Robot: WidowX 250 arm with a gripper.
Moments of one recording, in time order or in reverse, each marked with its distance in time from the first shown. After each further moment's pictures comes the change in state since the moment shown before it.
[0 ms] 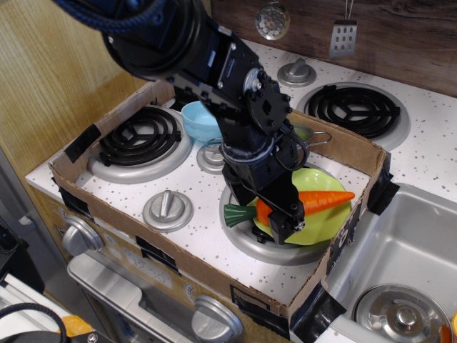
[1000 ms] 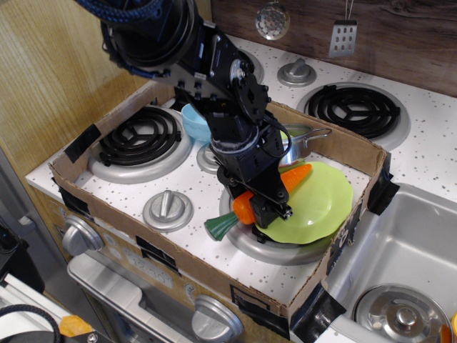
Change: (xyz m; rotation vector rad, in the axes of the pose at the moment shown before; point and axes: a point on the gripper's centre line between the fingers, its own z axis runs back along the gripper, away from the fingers) arm 0.002 0.008 -0.008 -0.033 0.034 0.021
